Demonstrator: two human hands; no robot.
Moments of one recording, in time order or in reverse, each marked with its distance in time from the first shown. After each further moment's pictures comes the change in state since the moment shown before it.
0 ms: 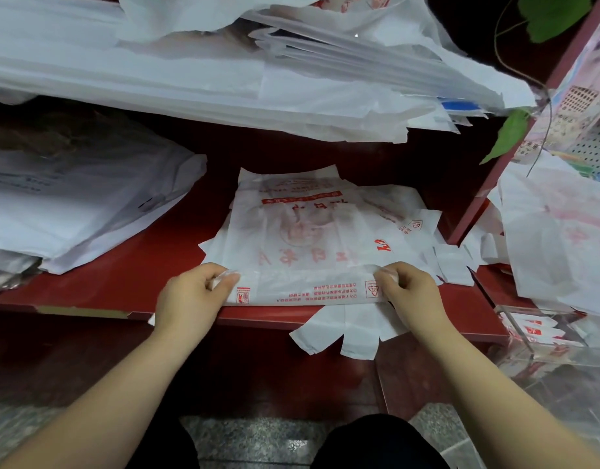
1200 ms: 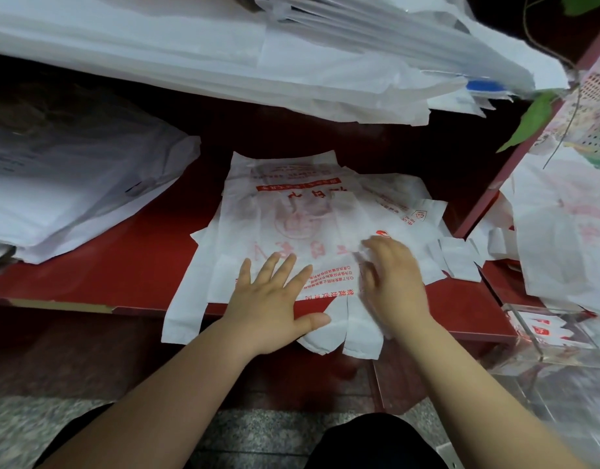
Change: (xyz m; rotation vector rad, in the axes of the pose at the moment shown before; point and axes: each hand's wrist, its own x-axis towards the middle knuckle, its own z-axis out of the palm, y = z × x) left_hand -0.006 0.039 0.055 0.755 -0.692 0.343; right_hand 0.009 -0.008 0.027 -0.445 0.158 -0.406
